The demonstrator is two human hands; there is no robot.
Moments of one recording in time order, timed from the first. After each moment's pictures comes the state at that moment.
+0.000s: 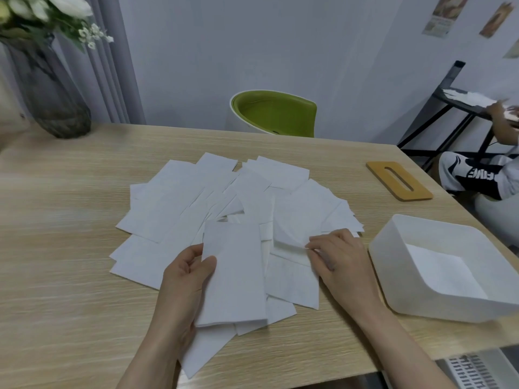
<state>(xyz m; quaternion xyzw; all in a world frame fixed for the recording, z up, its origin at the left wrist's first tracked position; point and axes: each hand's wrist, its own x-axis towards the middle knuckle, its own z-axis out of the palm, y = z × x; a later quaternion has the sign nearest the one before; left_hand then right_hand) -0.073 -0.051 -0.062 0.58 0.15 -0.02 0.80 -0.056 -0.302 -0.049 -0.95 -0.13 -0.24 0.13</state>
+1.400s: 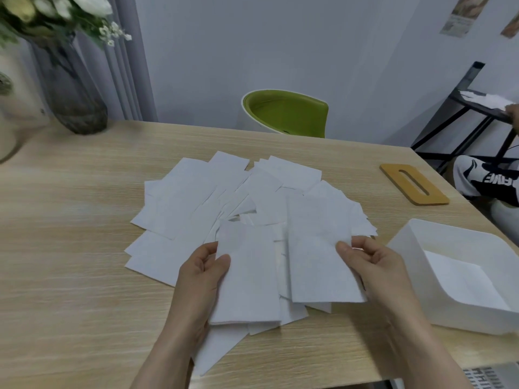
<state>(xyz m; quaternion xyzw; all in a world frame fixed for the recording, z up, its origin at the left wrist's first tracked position) -0.074 -0.051 -0.065 0.60 0.15 -0.03 0.79 -0.076 -0.284 -0.005 -0.73 0.16 -0.04 0.66</state>
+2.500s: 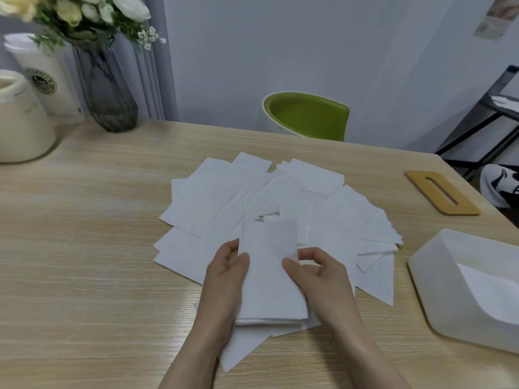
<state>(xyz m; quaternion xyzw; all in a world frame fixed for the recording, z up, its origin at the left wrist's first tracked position) -0.074 -0.051 -0.069 0.61 0.15 -0.01 0.78 -0.076 -0.197 -0.028 -0.77 0.12 0.06 0.62</state>
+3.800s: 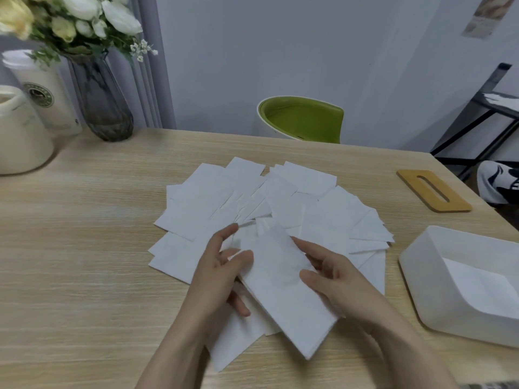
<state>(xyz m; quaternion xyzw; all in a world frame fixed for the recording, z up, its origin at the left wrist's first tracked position) -0.076 -0.042 -0.038 0.62 0.08 -0.07 0.78 -0.072 -0.239 -0.004 -0.79 -0.07 0.17 0.58</state>
